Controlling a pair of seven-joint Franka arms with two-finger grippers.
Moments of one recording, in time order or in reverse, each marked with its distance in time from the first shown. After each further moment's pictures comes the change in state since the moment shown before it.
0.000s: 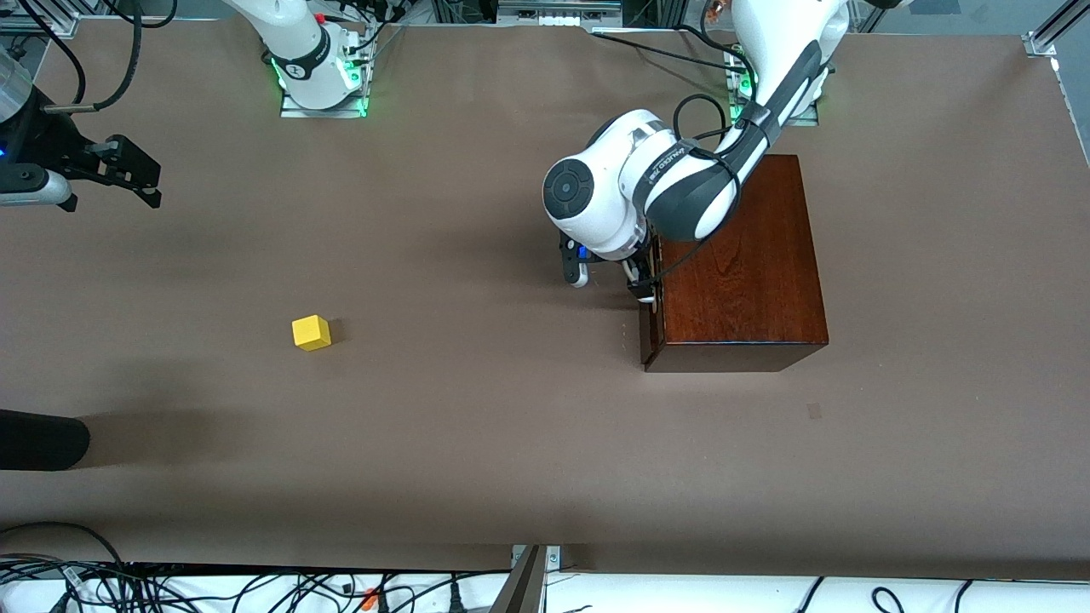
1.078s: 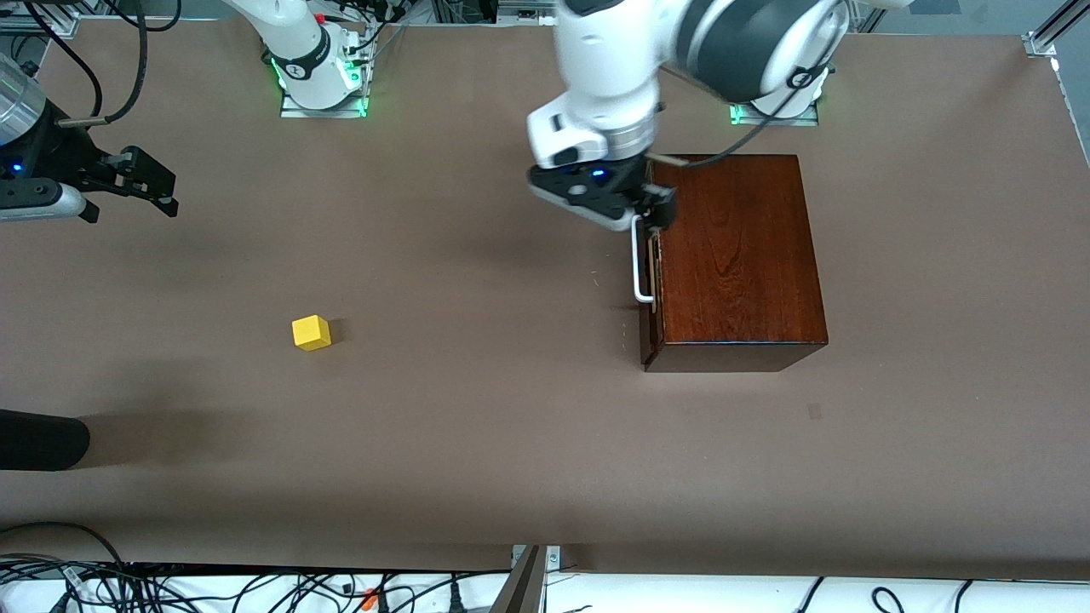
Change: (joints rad) left arm 0.013 -0.237 0.001 0.176 -0.131 -0.030 -0.888; right arm -0.001 0.024 0.001 0.000 0.030 0.022 0.000
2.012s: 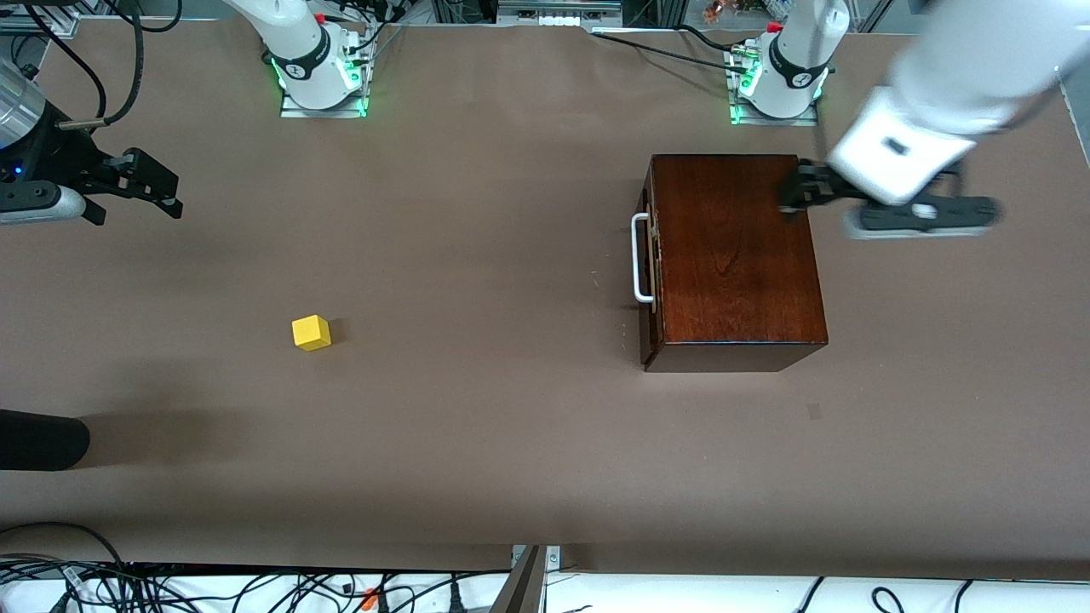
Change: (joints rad) left arm 0.278 -0.206 0.235 -0.045 -0.240 -0.152 0.021; right arm -0.002 0.005 -0.004 0.001 0.033 0.001 0.000
